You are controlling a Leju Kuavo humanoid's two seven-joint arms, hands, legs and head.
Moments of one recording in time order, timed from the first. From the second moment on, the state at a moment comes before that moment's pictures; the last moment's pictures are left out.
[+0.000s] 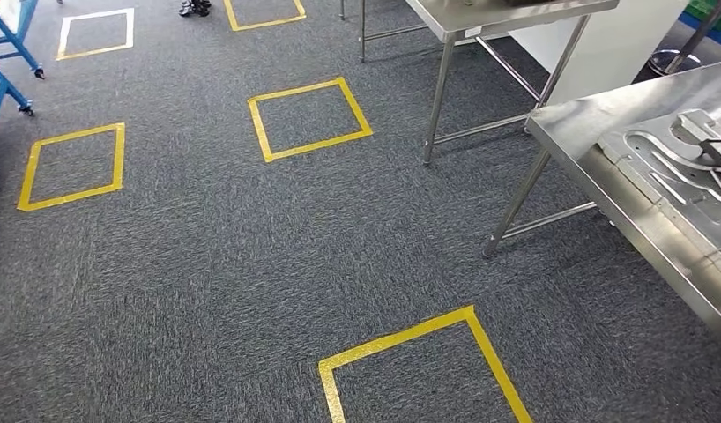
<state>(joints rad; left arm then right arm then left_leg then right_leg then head) -0.05 -0.13 1.31 -0.21 -1.19 0.12 -0.41 -0.01 0.02 0.07 -0.17 0.24 -0.09 0.00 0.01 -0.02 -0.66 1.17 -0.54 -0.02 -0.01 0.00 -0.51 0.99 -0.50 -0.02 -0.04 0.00</state>
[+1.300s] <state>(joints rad) -0.07 -0.11 1.24 -0.21 -1.29 0.07 -0.40 -0.01 0.00 0.08 -0.16 0.20 -0.09 0.00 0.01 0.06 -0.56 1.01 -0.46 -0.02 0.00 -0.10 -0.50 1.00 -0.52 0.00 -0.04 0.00</state>
